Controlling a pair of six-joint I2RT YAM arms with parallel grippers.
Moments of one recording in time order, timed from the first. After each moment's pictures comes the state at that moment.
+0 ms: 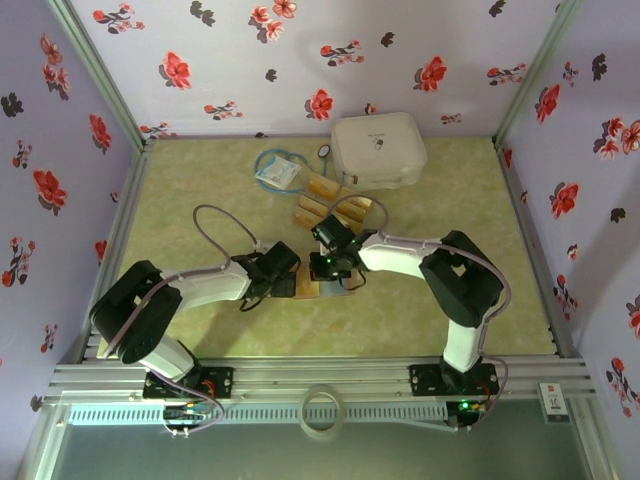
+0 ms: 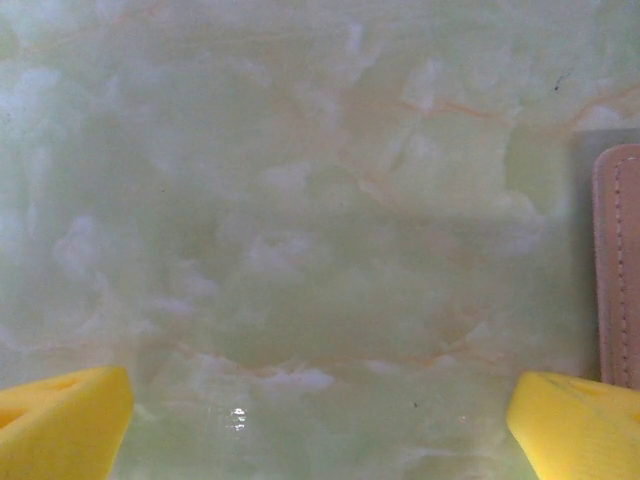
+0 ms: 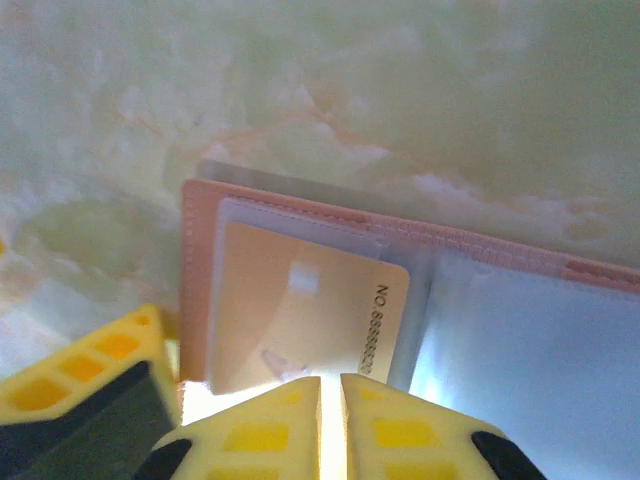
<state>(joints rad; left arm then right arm) -0.83 1.55 0.74 -0.44 -0.35 -0.71 0.82 1.80 1.09 -0.39 -0.22 0.65</state>
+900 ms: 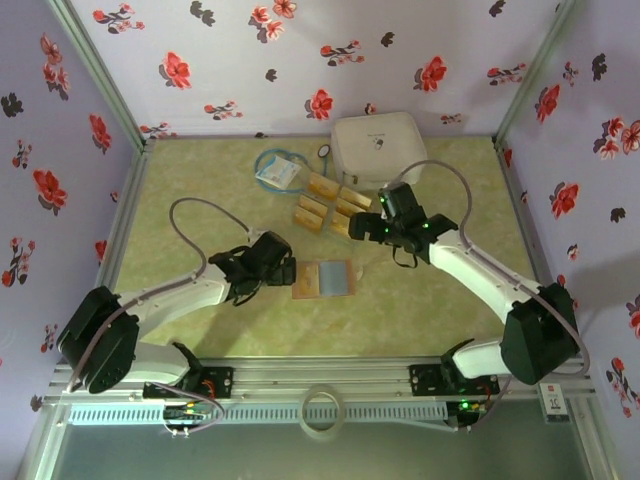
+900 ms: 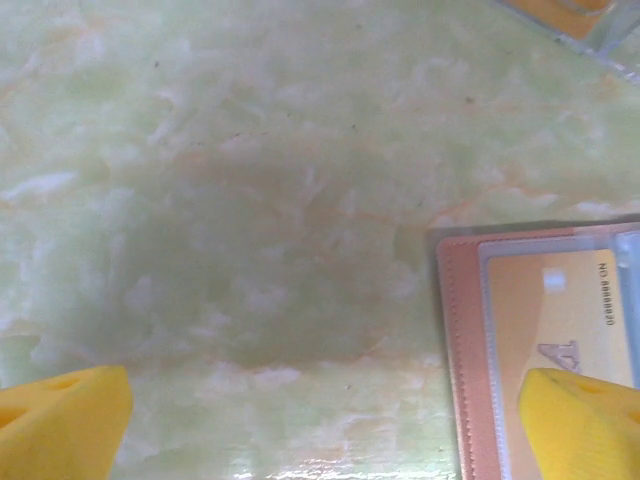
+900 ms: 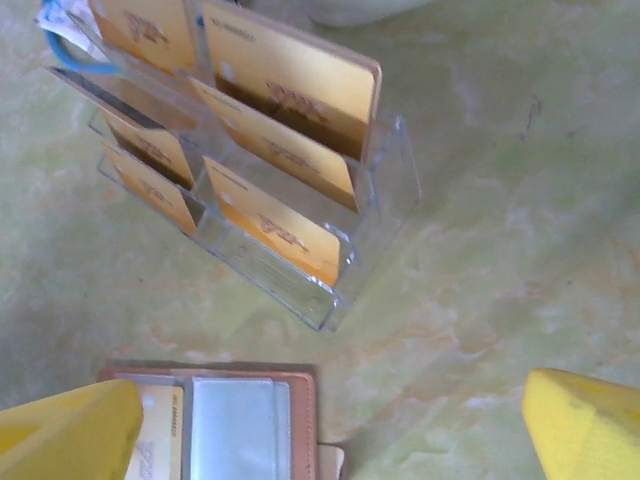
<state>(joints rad) -0.82 1.34 0.79 -0.49 -0.36 -0.67 0.54 1.36 0.97 -0.50 -0.02 0.54</state>
